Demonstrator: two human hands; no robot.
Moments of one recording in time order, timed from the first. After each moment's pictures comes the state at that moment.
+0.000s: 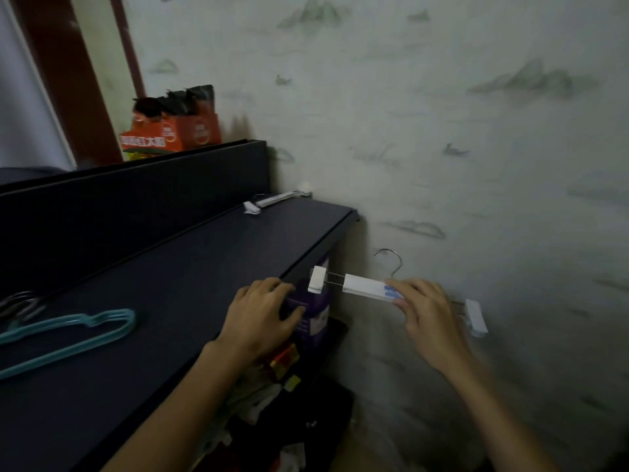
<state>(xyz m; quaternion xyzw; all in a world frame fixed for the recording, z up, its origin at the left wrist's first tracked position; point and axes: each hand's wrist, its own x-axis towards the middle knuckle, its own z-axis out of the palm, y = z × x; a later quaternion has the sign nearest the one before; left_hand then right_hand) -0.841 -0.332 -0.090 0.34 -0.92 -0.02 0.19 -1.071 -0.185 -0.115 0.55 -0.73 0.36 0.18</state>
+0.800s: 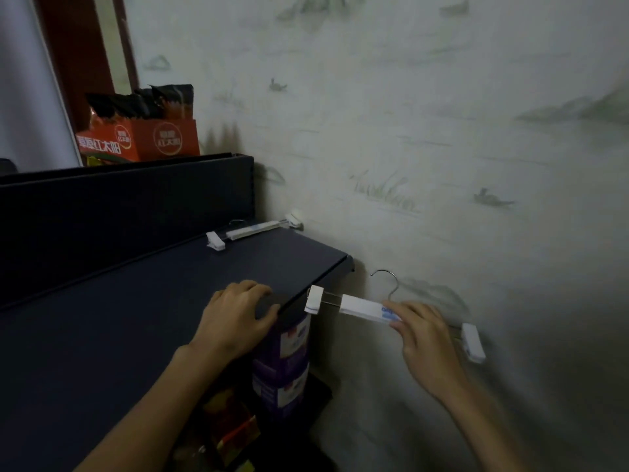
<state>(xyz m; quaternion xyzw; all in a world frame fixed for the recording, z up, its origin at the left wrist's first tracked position) -0.993 -0.468 -0.089 0.42 -0.87 -0.03 0.25 -1.252 -0.323 -0.118 0.59 -0.70 0.37 0.12</state>
